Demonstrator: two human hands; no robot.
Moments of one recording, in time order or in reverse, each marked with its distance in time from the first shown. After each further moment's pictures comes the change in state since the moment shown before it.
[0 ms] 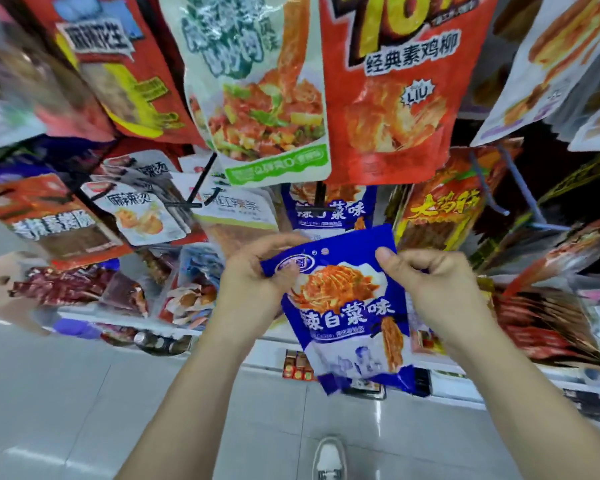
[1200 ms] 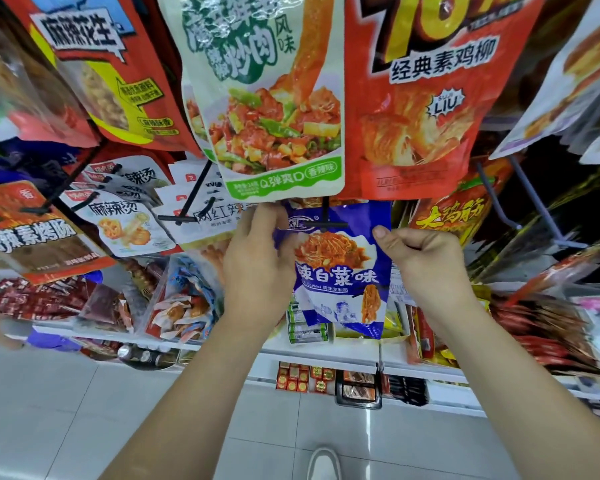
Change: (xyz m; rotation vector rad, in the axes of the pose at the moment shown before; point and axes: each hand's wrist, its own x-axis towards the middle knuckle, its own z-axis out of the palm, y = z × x) left_hand 0.057 -0.021 -0.001 0.669 0.323 0.610; right_hand 0.045 -0.002 0.017 -0.012 0.160 -0.061
